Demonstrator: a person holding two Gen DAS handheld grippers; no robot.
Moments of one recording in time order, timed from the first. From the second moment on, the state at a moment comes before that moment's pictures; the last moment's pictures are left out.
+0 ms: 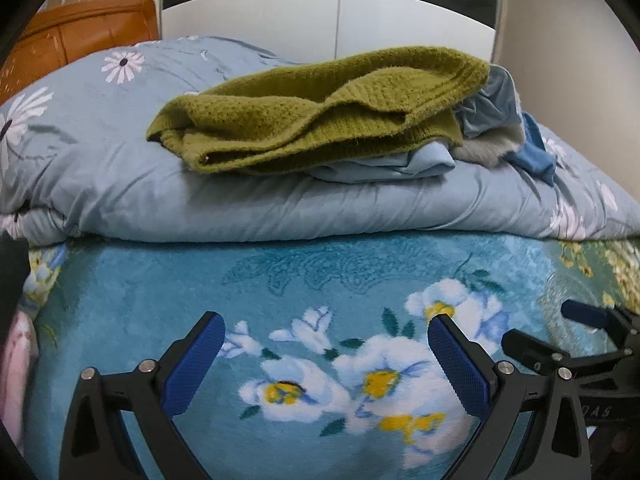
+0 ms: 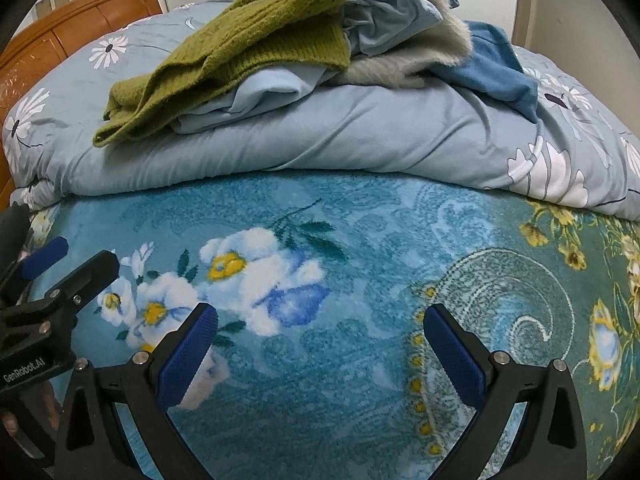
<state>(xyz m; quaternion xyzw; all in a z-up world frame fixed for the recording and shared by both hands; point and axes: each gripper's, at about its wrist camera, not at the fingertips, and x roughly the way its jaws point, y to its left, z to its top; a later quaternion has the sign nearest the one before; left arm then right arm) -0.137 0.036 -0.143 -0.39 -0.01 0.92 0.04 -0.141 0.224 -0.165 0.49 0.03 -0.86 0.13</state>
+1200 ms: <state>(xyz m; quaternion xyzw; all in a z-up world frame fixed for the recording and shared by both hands) -0.268 0.015 -0.120 -0.34 0.23 0.91 -0.01 -0.134 0.267 -0.186 0.51 0.00 -0.86 0.11</state>
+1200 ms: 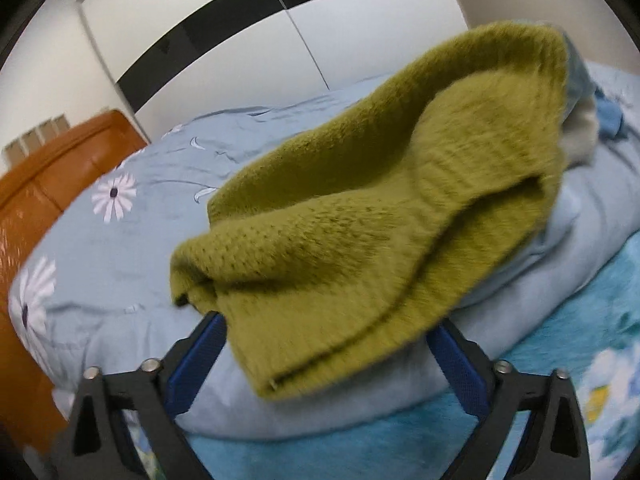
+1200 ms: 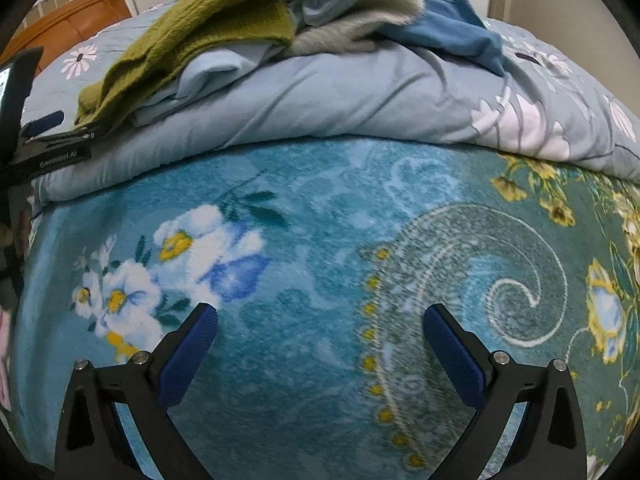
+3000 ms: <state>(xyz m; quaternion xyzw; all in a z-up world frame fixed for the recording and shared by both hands) -0.084 0.062 0.089 -0.43 -0.02 0.88 0.19 0.031 0.376 0.045 0.34 -0.06 -0.93 0.08</state>
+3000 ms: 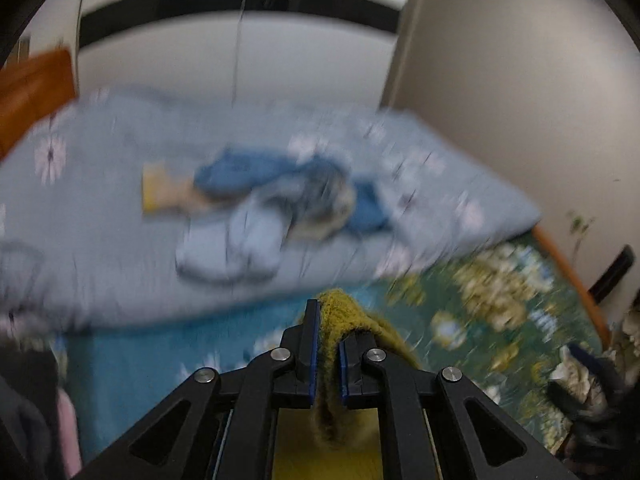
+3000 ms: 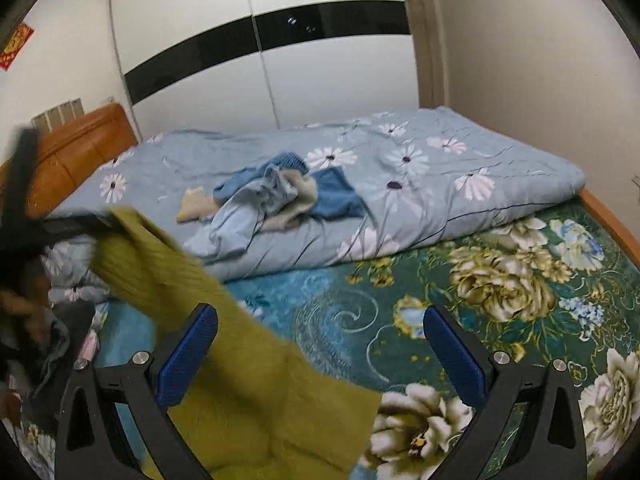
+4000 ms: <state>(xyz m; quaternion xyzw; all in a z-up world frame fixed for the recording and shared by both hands) 0.032 0.058 -0.078 -0.55 -0.02 0.81 0.19 -0.082 0.245 -0.124 0.57 0.07 -0.79 0.21</state>
